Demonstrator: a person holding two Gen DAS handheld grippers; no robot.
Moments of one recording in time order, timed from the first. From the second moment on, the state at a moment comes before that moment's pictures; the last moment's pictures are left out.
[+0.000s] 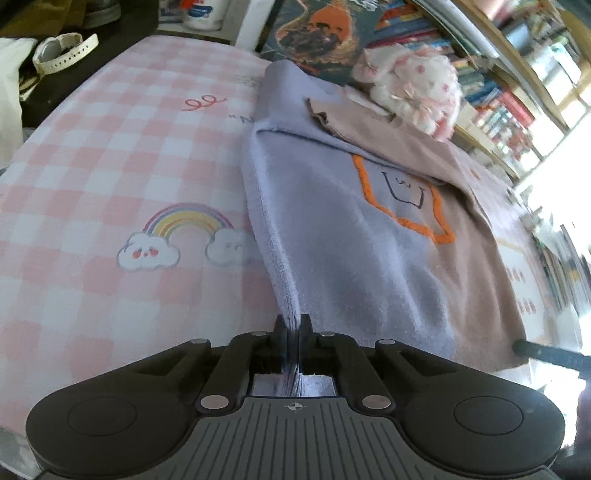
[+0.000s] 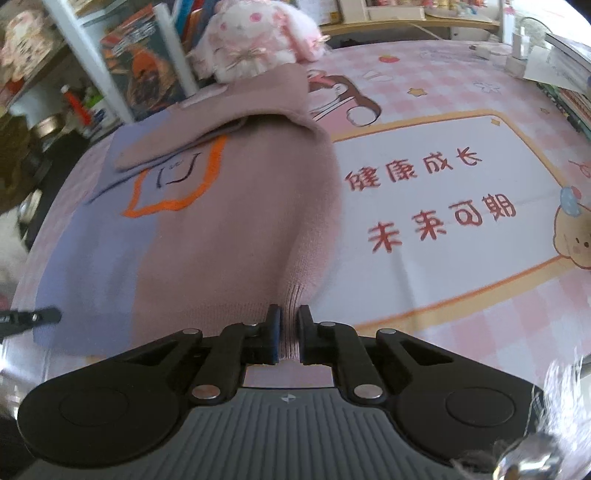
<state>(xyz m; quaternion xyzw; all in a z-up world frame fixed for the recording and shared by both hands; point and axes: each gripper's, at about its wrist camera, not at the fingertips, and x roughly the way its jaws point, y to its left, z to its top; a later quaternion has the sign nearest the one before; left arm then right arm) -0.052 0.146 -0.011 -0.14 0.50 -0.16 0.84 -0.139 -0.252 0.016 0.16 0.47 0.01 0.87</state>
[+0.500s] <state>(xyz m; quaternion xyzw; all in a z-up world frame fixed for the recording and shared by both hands) -0.050 0.181 0.035 -0.32 0.43 -0.22 0.81 -0.174 -0.273 0.074 0.26 0.43 0.07 0.86</state>
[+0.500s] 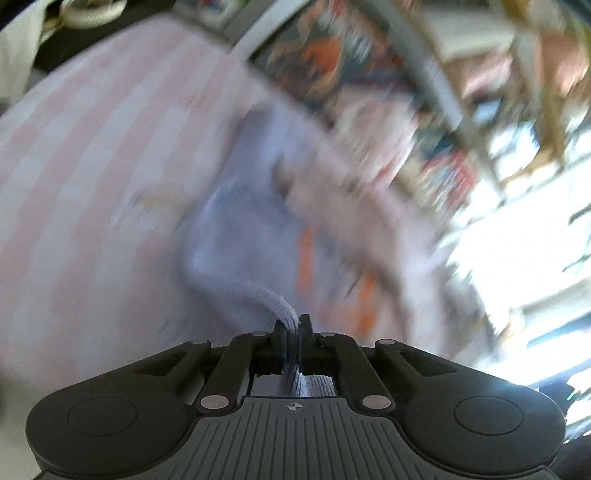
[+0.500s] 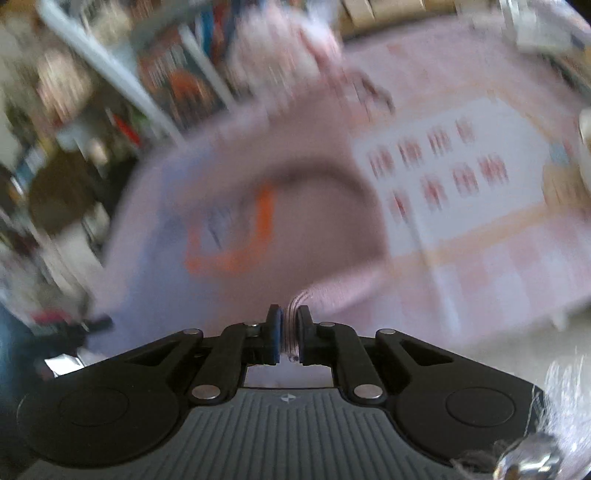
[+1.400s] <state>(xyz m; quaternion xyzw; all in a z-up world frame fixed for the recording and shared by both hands) 0.113 0.135 0.049 -0.15 0.38 -0.05 0.91 0.052 -0.317 0.050 0.16 0.36 0.01 0.92</state>
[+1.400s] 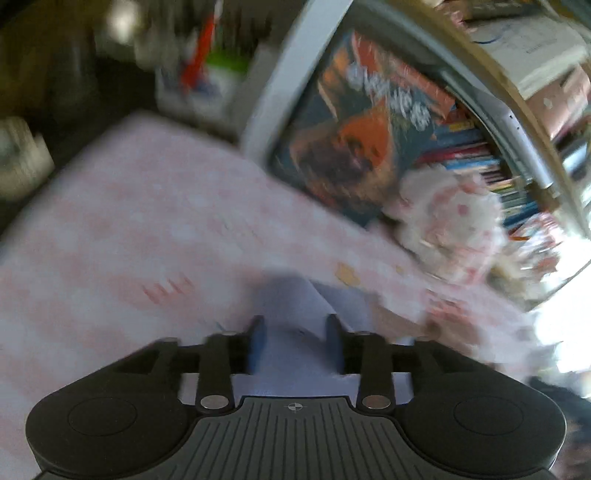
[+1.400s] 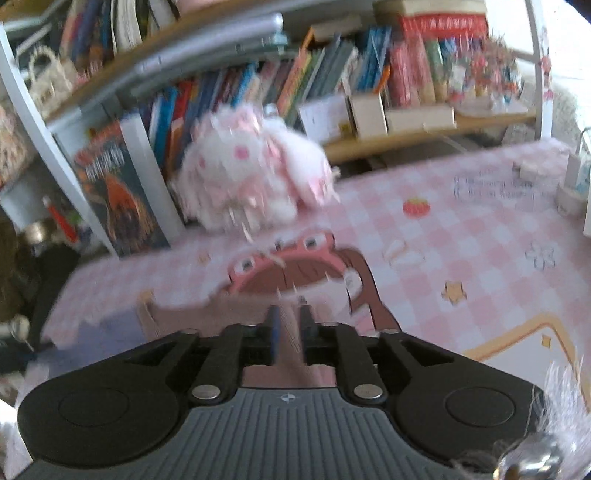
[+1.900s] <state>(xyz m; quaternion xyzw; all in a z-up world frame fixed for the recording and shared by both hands) 0.147 0.083 0.025 -0.01 0.36 -0.15 0.92 0.089 -0.303 0.008 0.14 0.41 0.02 0.90</state>
